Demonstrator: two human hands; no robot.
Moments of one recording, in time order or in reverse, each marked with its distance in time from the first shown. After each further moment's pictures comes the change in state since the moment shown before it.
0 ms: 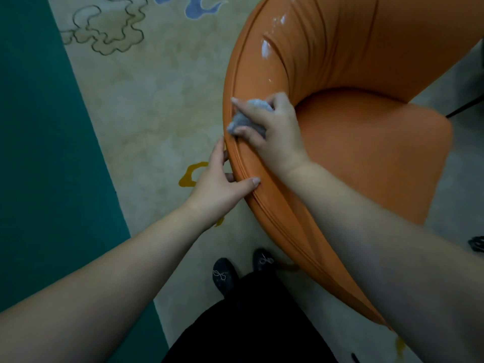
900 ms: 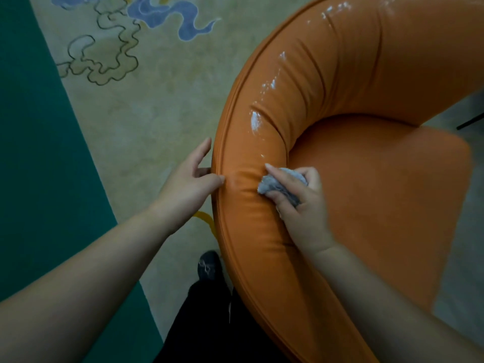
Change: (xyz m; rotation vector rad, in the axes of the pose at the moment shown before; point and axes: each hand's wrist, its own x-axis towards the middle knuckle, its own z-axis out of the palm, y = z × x) left_hand 0.125 0.066 -0.049 0.122 0.024 -0.068; right_hand 0.008 0.061 -0.002 0.361 0.155 0.239
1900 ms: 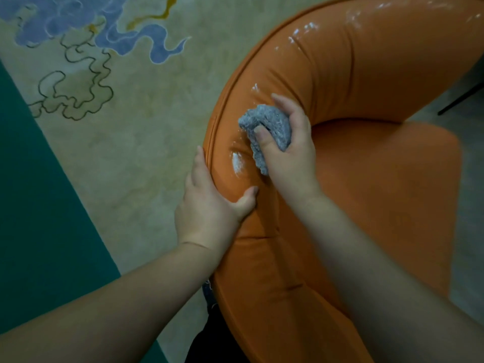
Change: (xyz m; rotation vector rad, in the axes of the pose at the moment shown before) left_hand 0.044 0.023 0.049 0.630 0.358 0.151; right_hand 0.125 -0.026 0.006 0.142 0.265 0.100
